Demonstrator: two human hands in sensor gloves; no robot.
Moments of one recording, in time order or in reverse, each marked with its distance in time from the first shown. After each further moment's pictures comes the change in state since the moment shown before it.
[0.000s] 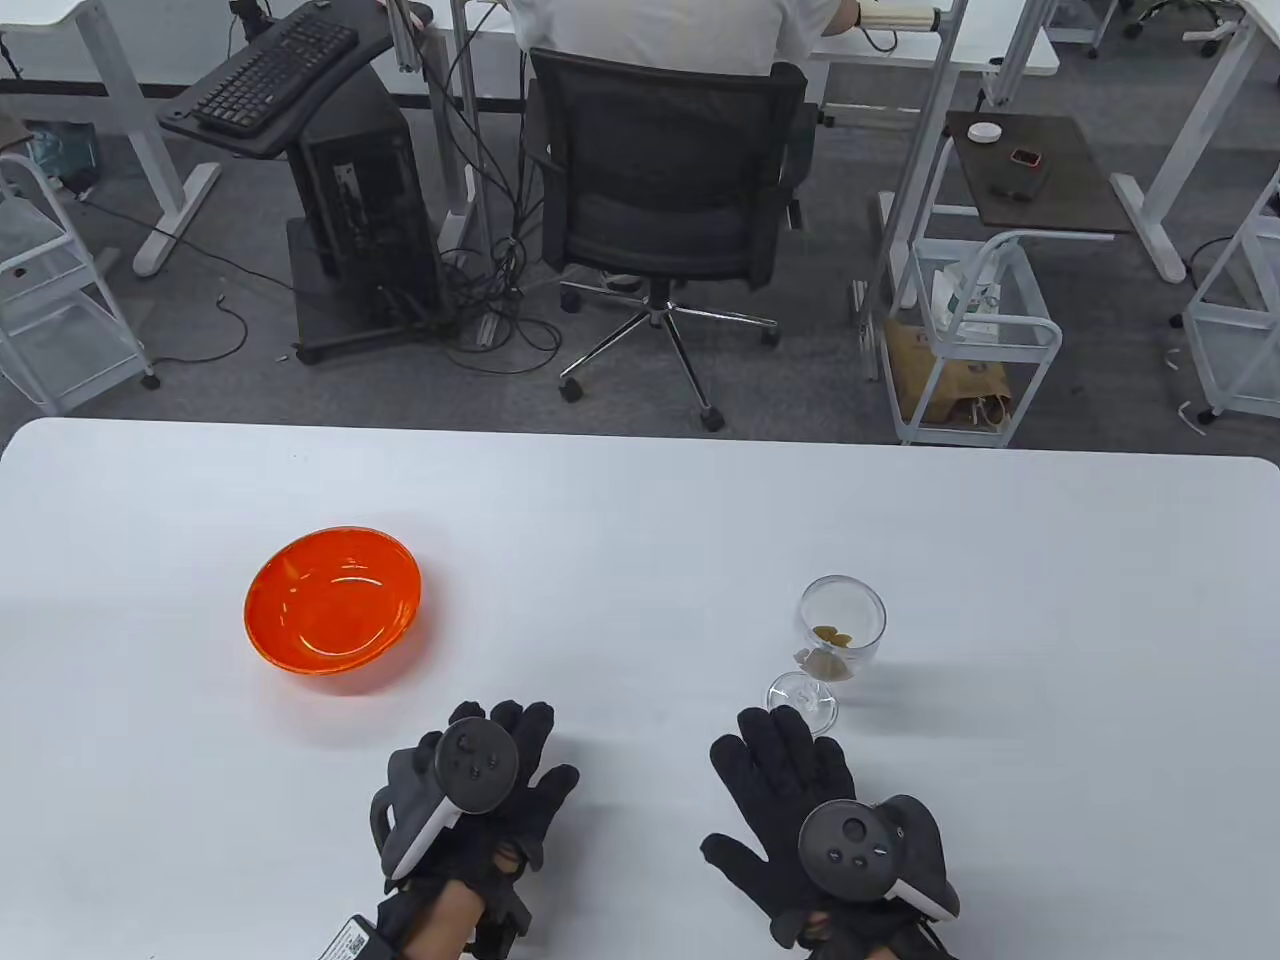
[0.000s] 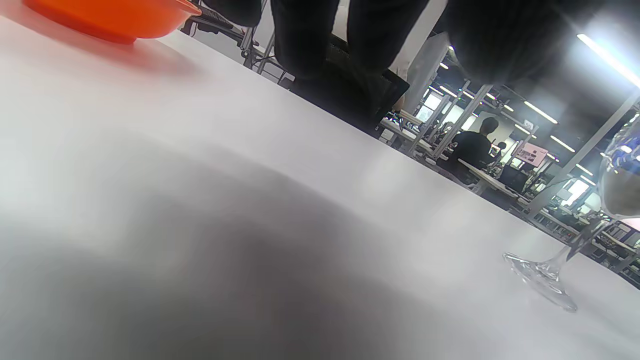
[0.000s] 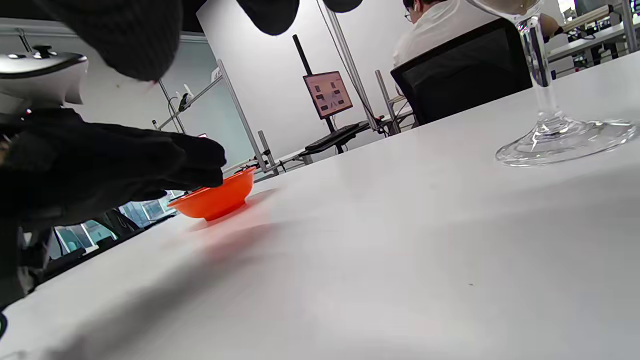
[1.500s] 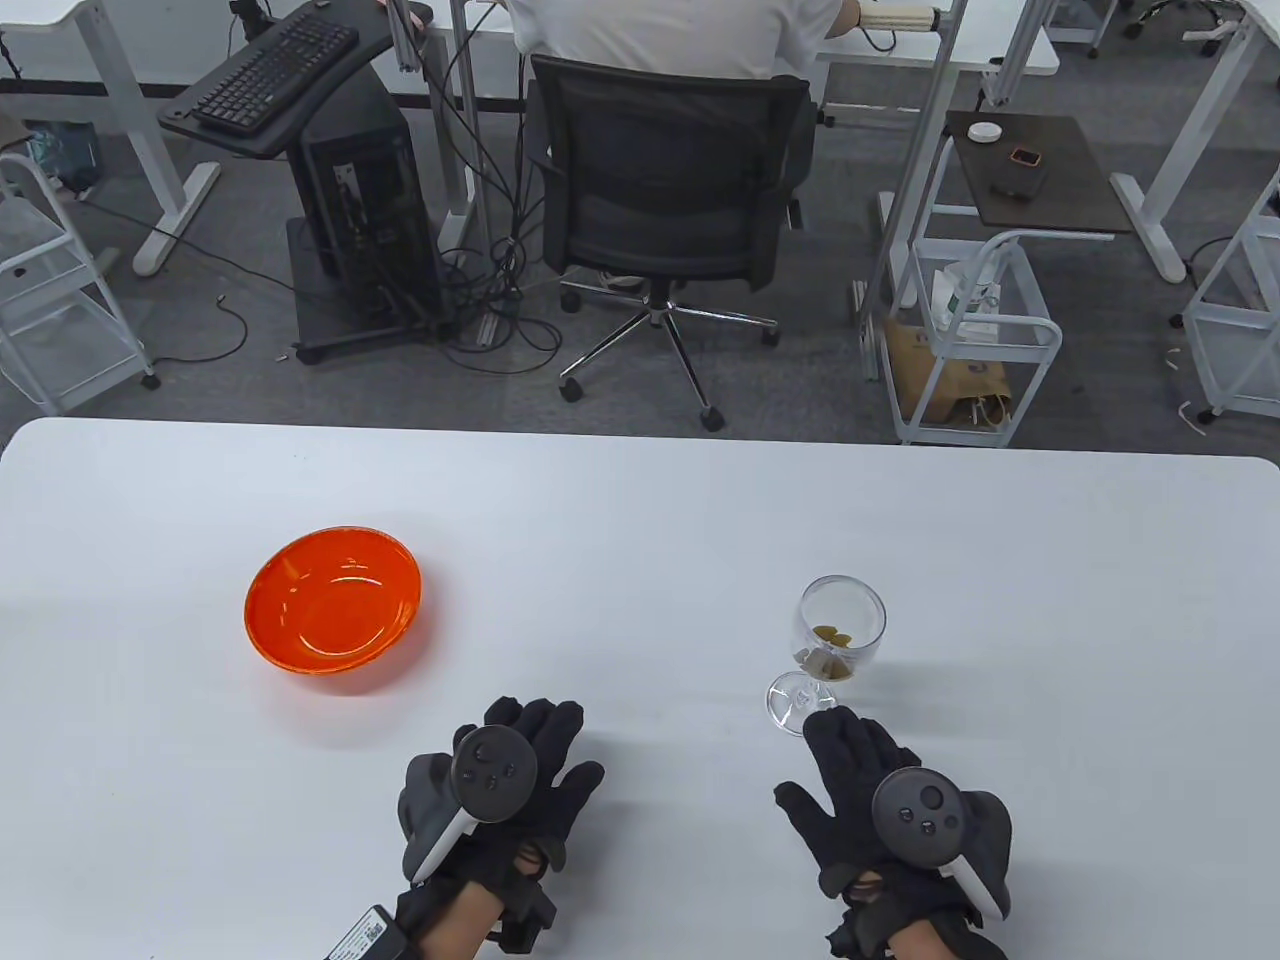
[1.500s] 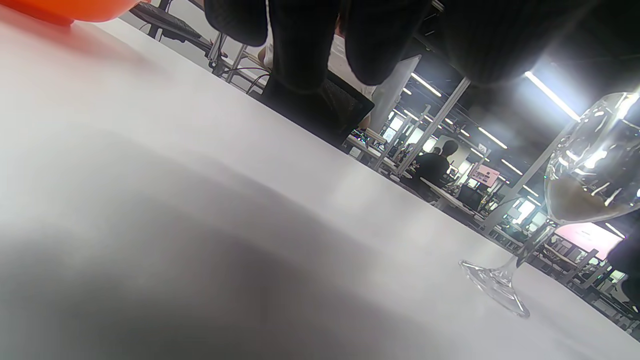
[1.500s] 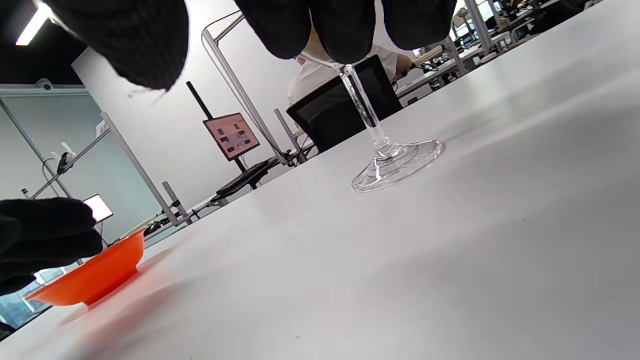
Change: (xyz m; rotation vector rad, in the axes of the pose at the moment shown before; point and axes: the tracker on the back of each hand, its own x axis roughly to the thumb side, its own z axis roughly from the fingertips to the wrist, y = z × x) left_hand 0.011 -0.015 -0.006 0.064 -0.095 0.055; right_hand -0.067 -0.009 0.011 -0.153 0.328 -0.127
